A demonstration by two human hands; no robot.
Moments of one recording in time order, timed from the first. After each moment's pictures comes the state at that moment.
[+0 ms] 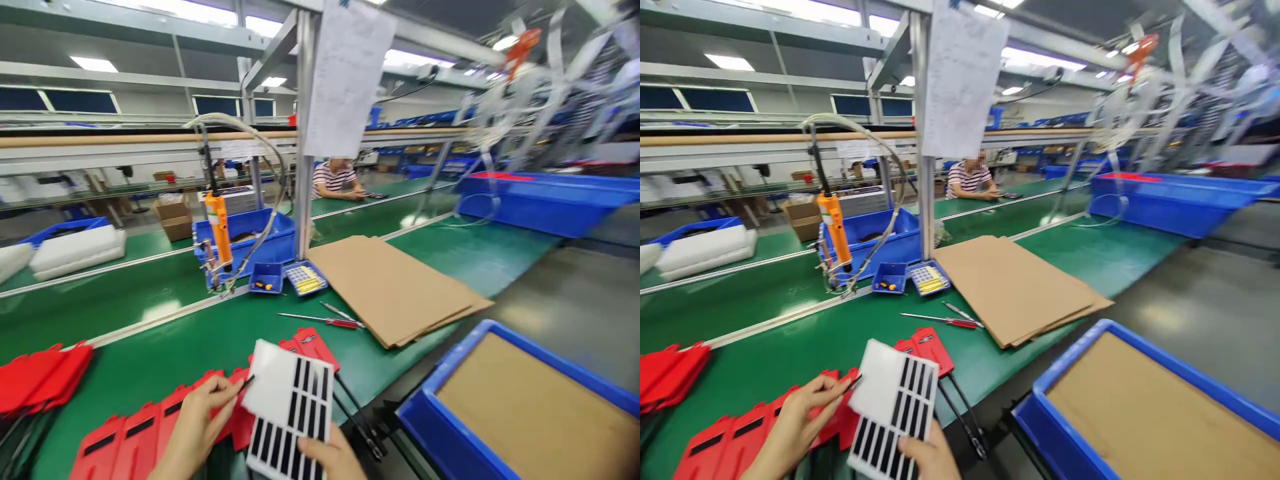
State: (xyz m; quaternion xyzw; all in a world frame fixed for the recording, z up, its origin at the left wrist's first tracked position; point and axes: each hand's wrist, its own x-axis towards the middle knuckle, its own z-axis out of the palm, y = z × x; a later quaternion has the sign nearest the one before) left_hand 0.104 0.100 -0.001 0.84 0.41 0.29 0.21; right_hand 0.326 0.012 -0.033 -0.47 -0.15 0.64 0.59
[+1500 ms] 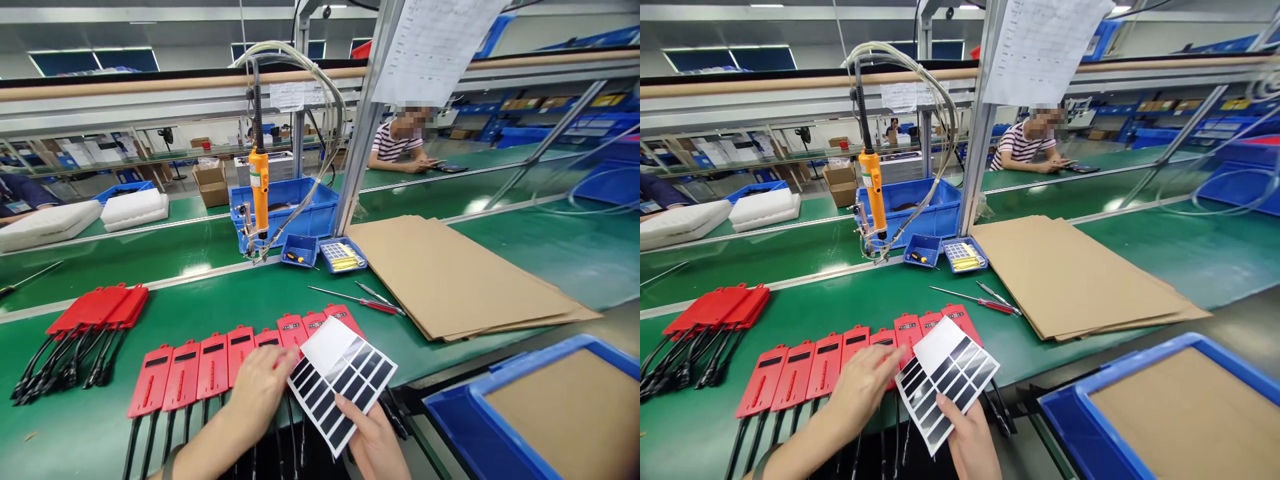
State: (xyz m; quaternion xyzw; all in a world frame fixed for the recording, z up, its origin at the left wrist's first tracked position) left_hand 0.147 0.071 0.000 0.89 0.42 0.19 -0.04; right_hand 0.341 0.006 -0.017 -0.45 -0.09 0.65 0.61
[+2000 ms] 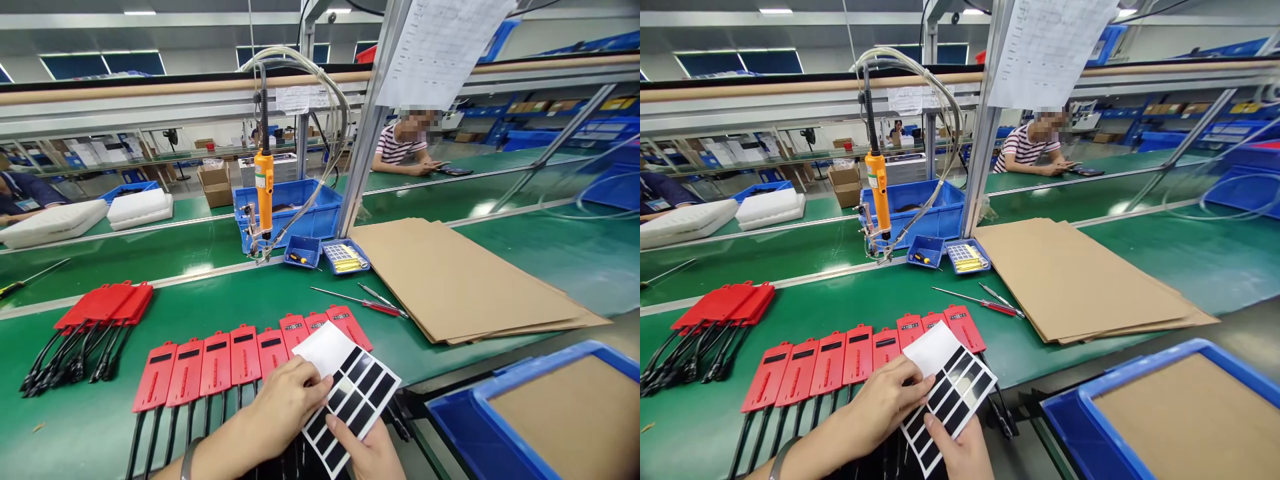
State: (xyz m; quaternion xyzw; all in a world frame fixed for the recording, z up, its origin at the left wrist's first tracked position) left_hand 0.176 0.060 0.028 0.91 0.27 0.28 0.10; right_hand 0.334 -0.012 -0.034 -0.53 -0.31 0.54 0.57
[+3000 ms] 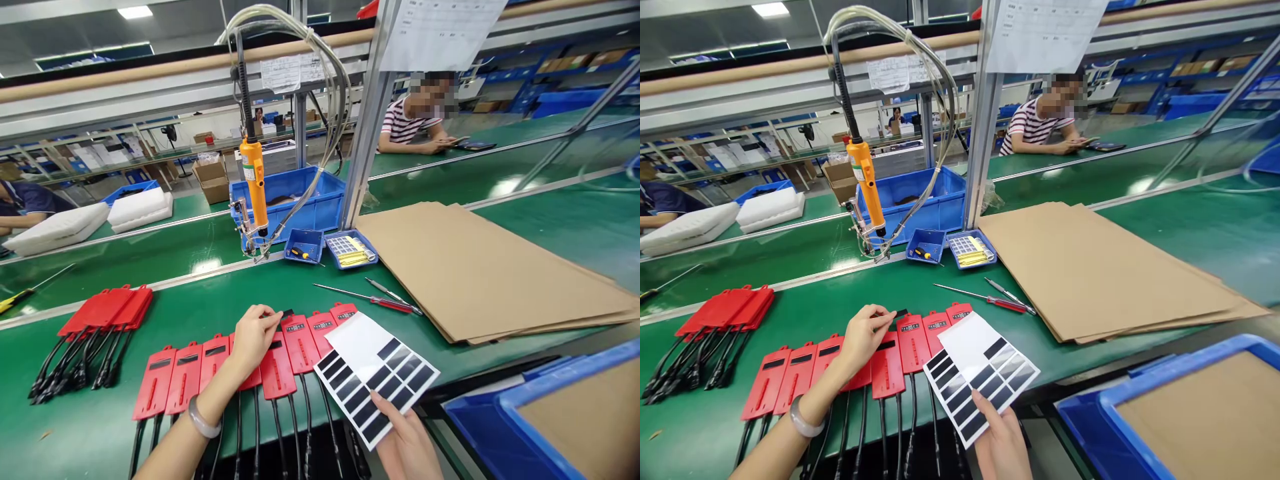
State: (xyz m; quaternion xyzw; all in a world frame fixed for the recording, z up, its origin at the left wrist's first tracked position) left_hand 0.139 0.153 -0.018 0.81 0.49 0.30 0.04; right_hand 0.374 0.016 -0.026 -0.46 0.00 0.61 0.64
